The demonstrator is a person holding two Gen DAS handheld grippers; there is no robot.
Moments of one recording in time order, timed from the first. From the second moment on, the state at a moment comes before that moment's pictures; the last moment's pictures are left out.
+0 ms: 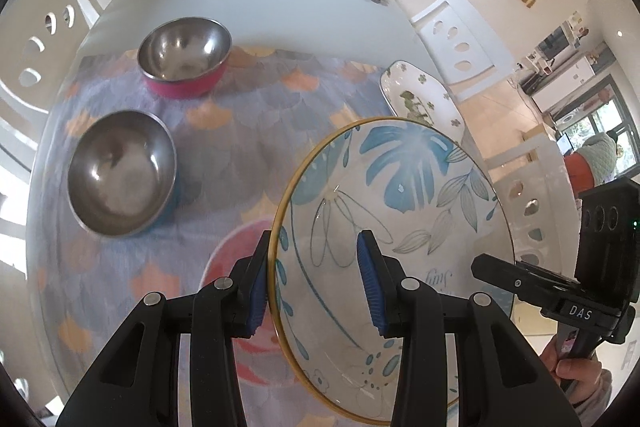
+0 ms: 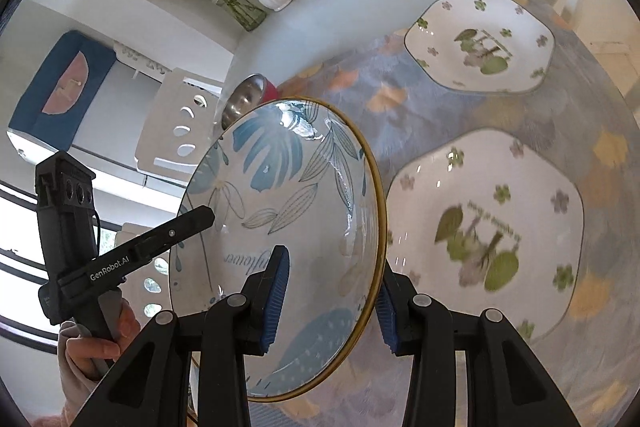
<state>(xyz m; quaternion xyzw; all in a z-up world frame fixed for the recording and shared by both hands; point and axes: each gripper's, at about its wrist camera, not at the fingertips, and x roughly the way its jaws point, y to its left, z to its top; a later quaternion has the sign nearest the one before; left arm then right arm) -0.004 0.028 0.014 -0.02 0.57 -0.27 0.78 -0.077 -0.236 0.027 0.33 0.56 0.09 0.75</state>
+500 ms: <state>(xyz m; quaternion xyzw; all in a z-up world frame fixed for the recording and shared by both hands) -0.101 0.066 0.037 -0.07 0.55 -0.22 0.80 -0.147 -0.218 0.053 0.32 0.57 0.16 0.74</state>
